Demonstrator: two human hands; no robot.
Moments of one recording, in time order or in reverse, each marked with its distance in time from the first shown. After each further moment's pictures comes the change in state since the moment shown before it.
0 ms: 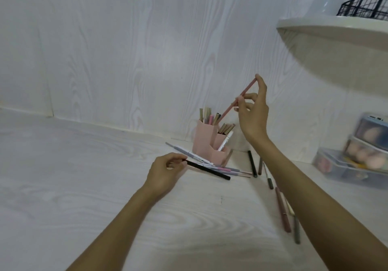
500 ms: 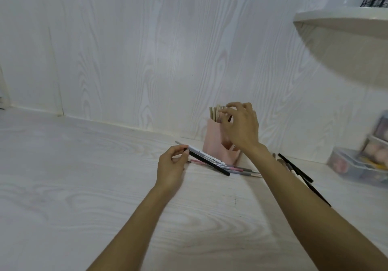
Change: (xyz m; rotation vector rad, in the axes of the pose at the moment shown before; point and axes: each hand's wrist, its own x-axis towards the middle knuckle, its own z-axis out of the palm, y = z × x) left_hand 0.002 0.007 0.003 -0.261 0.190 -0.062; right_hand -0.017 0.037 0.042 -0.669 -0.225 -0.269
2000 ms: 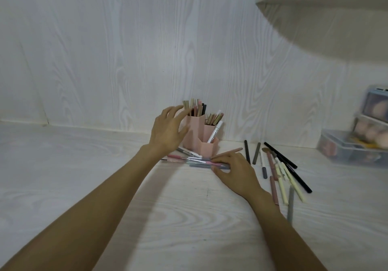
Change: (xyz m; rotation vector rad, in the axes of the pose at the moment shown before) left_hand 0.060 0.037 0.056 1.209 -0.168 0.573; right_hand -0.129 0.078 0.002 0.280 -0.305 0.099
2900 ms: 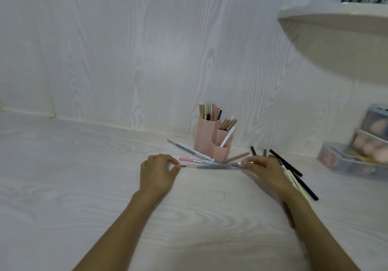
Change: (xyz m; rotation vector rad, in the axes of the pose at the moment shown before) left_hand -0.097 -0.037 0.011 -0.286 -0.038 -0.411; right_hand -0.003 -0.019 -0.051 0.406 0.000 0.350
